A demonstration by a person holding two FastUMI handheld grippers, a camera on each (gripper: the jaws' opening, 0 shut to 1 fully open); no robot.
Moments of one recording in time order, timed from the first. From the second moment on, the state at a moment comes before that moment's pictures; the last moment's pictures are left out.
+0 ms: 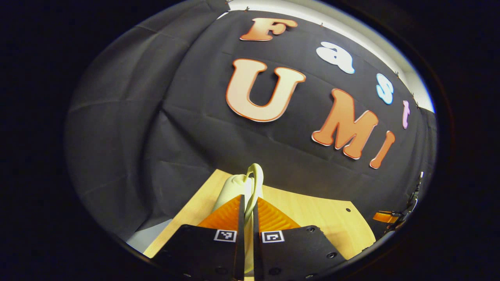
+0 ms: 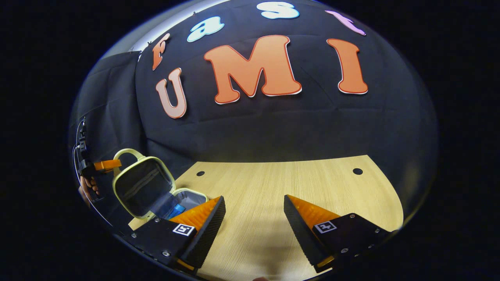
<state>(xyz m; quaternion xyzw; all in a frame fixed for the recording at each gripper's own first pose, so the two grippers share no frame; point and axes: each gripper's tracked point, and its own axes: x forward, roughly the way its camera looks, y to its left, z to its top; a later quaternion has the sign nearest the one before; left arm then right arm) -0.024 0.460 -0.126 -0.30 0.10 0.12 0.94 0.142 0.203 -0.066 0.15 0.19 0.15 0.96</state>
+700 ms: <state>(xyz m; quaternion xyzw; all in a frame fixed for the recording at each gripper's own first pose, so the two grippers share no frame) 0.013 0.327 -0.128 -0.29 0.10 0.04 0.95 0.111 0.199 -0.080 0.15 0.19 0.19 0.95</state>
